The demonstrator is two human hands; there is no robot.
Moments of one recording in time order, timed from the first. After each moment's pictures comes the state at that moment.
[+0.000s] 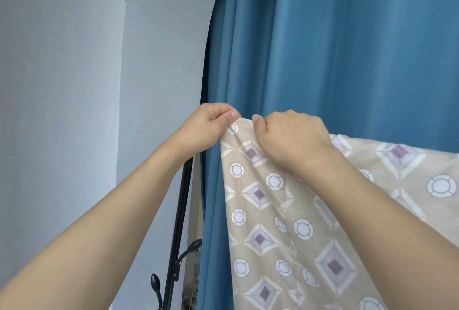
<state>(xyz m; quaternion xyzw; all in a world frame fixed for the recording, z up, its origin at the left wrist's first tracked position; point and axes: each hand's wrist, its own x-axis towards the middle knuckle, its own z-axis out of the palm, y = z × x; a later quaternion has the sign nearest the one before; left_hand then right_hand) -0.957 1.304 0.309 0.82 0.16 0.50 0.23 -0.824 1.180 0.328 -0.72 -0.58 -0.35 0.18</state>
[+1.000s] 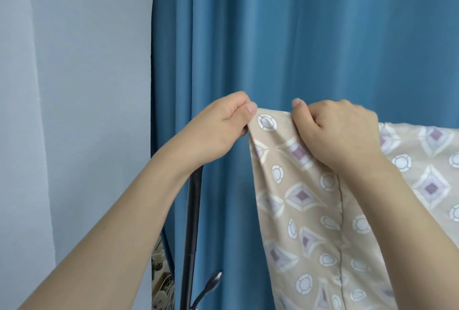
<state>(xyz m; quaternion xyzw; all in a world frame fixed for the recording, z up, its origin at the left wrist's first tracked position) -0.961 1.347 0.308 0.87 -0.01 0.39 0.31 -0.840 1.197 0.312 -0.78 -0.35 -0.46 0.22</state>
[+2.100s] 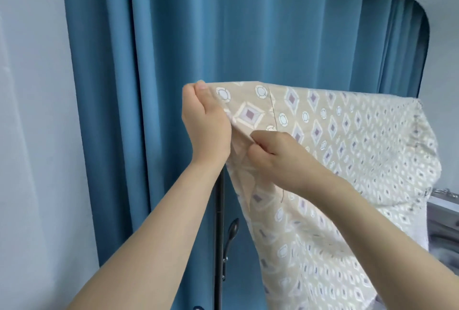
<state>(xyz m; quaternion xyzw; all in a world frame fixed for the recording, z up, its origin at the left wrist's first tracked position) -0.969 1.408 0.266 0.56 -0.06 0.56 0.61 -0.990 1.286 0.241 -0.87 -0.28 -0.25 0.31</state>
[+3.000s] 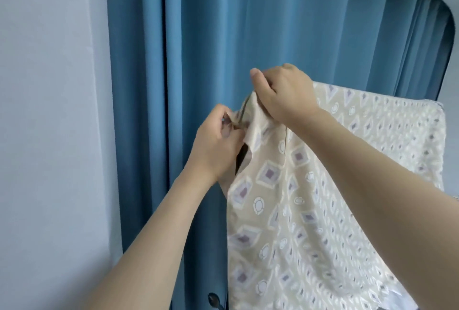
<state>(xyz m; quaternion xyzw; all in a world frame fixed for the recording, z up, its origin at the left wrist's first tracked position) -1.013 1.461 0.218 0.71 -0.18 0.37 0.57 -0.945 1.327 0.303 -0.80 -0.26 -0.52 0.15</state>
